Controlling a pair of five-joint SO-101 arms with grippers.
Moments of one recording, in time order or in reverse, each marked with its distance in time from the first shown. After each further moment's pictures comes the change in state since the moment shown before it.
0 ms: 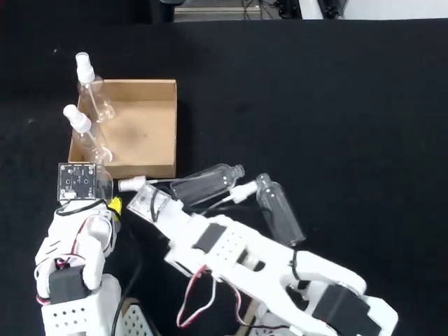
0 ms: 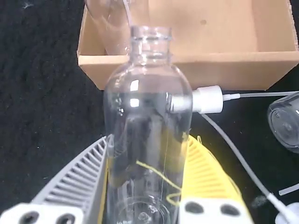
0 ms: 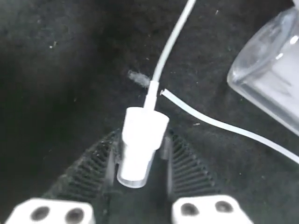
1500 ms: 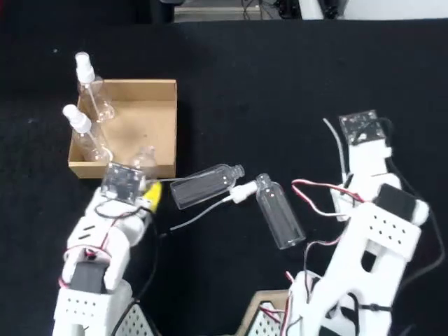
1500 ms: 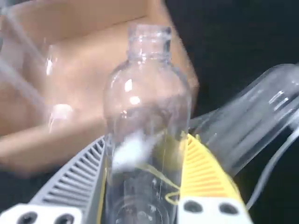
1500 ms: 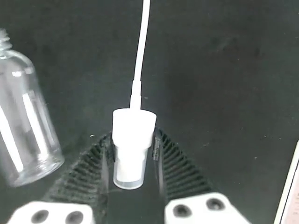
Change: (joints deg) left arm 19.4 0.3 10.9 -23.2 0.4; right arm 84.5 -21.6 -14.2 27.5 35.8
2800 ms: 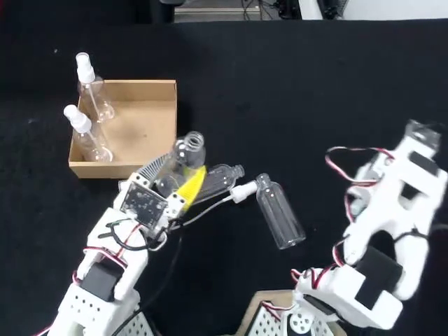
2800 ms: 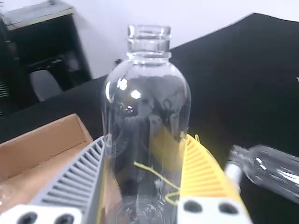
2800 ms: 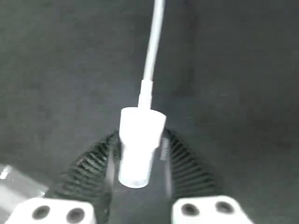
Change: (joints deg) left arm 17.4 -0.2 0.2 -22.9 -0.1; right arm 4.6 37.8 -17.1 -1.3 -35.6
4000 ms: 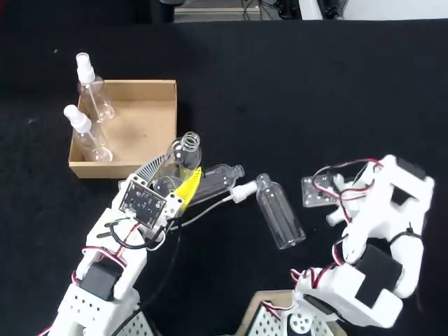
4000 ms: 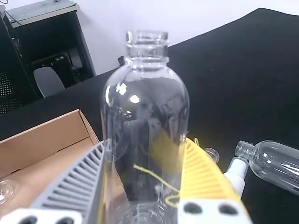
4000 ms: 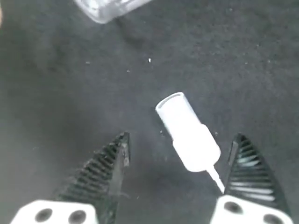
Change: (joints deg) left arm -1.1 0.0 0.0 2.8 0.0; right arm 1.1 0.4 8.9 -1.3 120.8
